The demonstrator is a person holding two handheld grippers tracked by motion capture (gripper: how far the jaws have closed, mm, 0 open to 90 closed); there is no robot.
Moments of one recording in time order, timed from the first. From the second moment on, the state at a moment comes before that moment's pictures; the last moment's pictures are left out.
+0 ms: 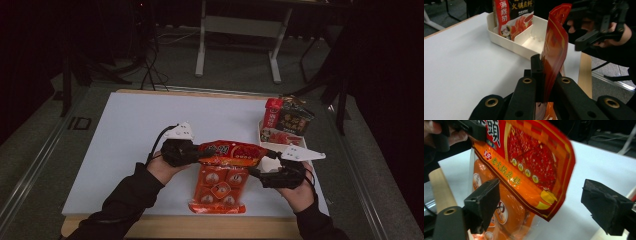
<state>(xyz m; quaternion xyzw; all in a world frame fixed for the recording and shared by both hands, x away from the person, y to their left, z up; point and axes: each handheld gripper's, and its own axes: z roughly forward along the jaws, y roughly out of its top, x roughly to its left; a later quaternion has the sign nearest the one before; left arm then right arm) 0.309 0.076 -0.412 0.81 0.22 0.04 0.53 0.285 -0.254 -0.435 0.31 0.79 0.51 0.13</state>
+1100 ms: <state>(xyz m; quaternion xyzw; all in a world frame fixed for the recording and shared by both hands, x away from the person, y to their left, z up) 0.283 0.097 -0.401 0.78 0.18 0.02 0.60 0.265 -0.243 -0.396 0.22 0.82 0.52 0.05</state>
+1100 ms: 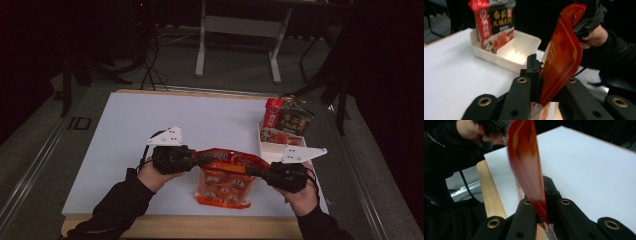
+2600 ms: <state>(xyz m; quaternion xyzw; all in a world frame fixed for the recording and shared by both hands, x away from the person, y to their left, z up) 0.251 0.156 -0.473 0.75 0.31 0.08 0.58 0.314 -0.345 -0.316 0.33 0.74 0.56 0.19</state>
